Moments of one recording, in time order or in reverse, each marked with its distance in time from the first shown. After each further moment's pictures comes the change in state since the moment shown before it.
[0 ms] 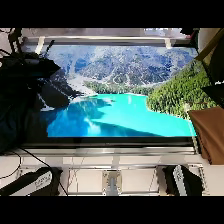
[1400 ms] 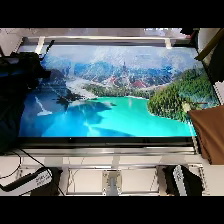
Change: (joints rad) left arm 0.193 -0.034 -0.001 0.226 0.162 -0.012; right arm 0.000 0.000 0.000 0.006 -0.397 0.000
